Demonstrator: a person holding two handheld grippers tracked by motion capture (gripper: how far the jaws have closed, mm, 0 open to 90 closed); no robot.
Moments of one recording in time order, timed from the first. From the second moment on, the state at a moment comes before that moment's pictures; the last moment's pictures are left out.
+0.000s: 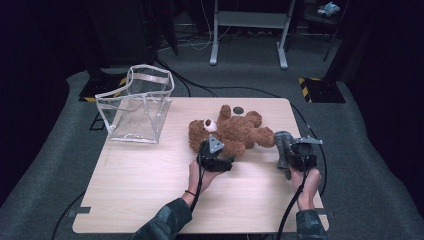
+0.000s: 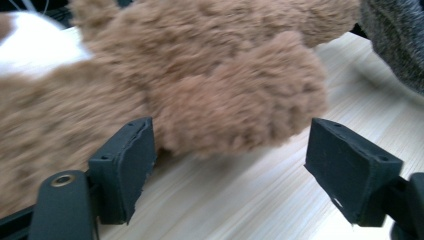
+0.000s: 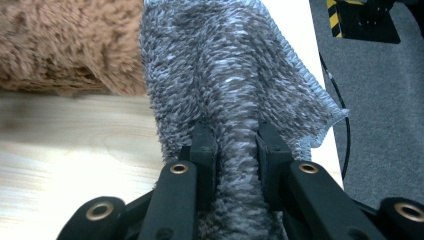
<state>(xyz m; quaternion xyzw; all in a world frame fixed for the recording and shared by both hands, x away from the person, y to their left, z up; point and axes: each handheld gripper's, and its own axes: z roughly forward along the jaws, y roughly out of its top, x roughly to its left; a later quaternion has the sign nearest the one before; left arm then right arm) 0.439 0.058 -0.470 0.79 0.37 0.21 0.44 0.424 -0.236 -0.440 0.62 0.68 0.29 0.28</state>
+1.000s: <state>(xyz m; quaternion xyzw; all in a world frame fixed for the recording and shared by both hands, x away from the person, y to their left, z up) 0.452 0.028 -0.479 0.79 0.38 0.26 0.41 0.421 -0.239 -0.456 0.62 0.68 0.29 0.26</state>
